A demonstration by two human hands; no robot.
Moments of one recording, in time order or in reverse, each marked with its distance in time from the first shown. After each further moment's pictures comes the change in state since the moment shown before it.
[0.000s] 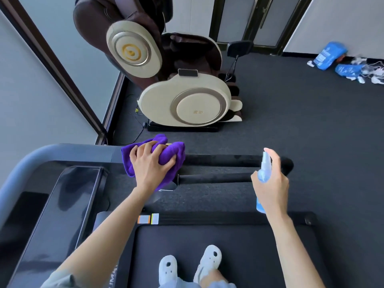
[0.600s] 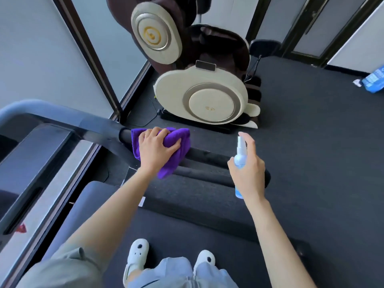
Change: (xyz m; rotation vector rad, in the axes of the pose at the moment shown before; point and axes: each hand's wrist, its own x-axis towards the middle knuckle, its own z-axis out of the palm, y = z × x) left_hand -0.010 0.124 0.060 -0.018 0.105 -0.203; right_hand 0.089 0.048 -0.025 0.055 -0.239 -0.330
